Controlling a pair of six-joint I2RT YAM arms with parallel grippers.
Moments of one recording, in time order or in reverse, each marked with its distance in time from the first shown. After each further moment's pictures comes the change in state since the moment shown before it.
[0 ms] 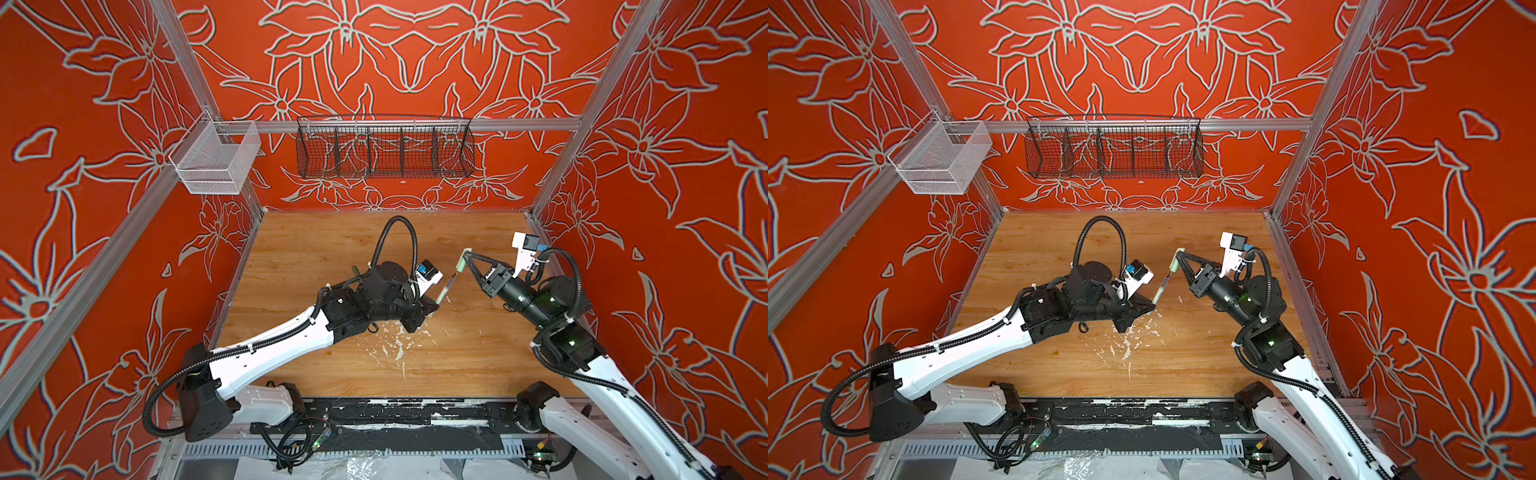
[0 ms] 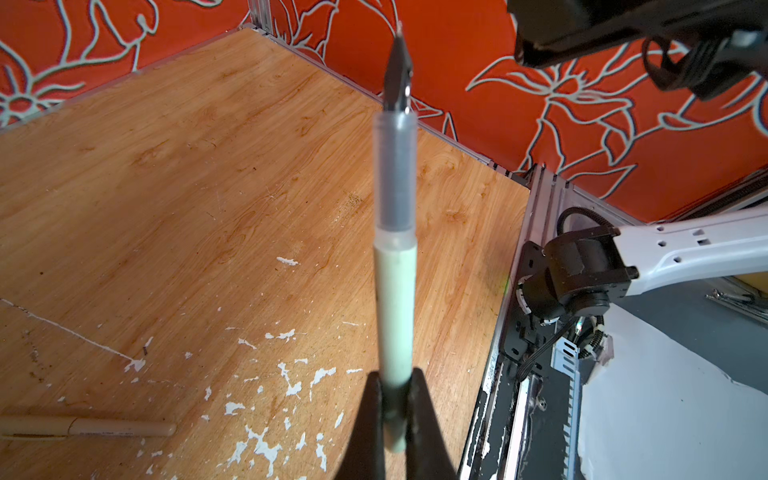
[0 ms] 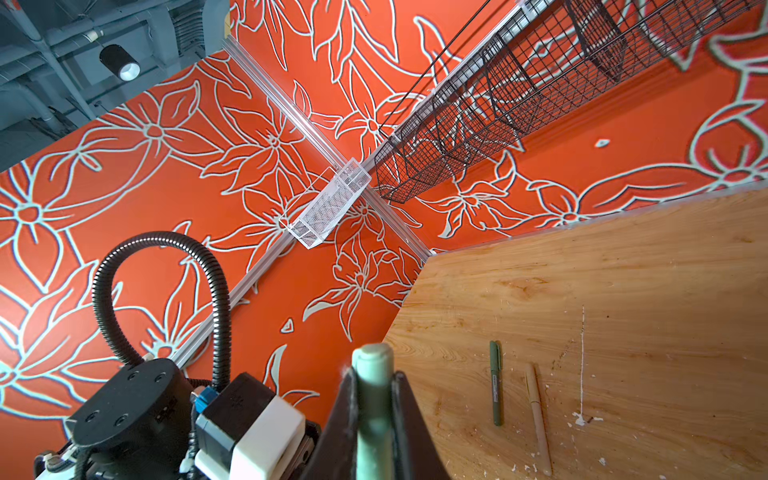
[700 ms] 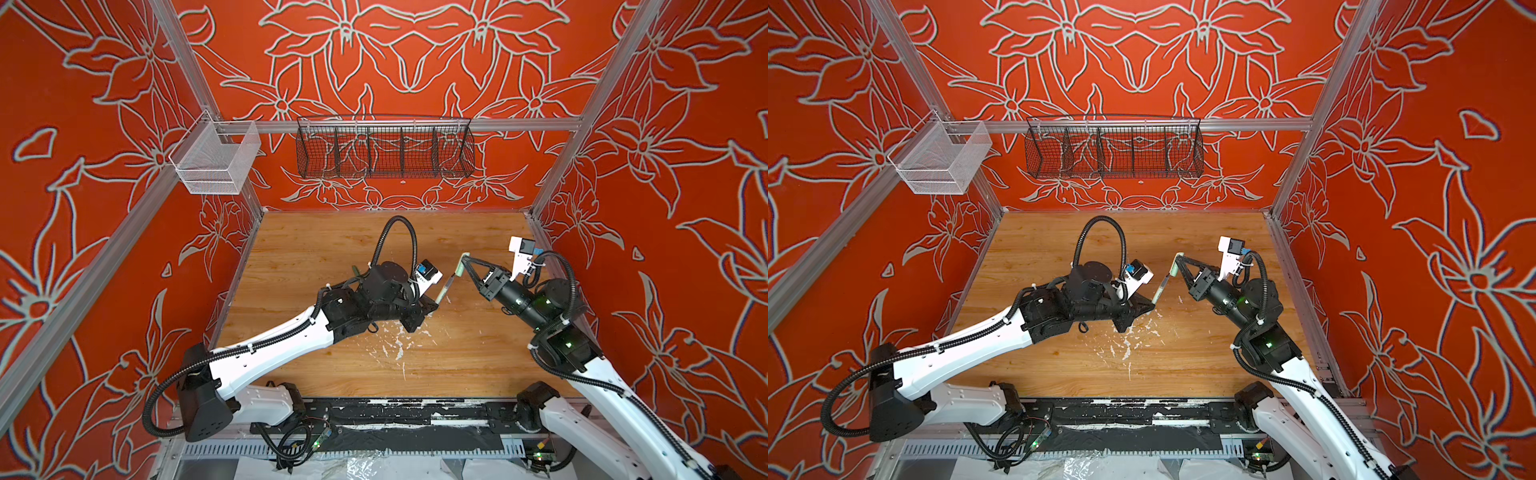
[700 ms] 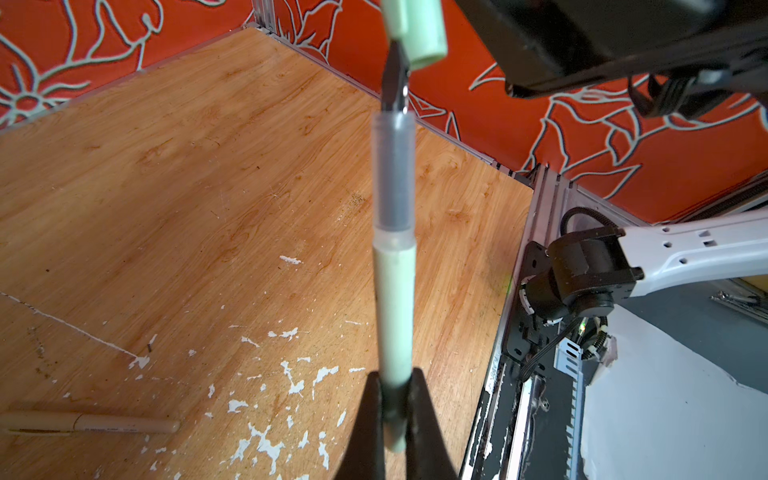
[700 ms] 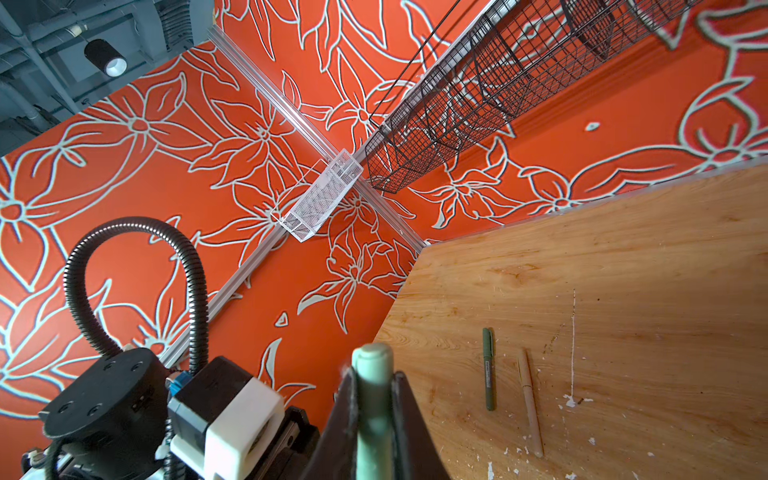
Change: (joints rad) left arm 0.000 0.000 0.000 -0.003 -0.007 0.000; right arm 0.000 -0.005 -0.045 0.018 0.009 0.006
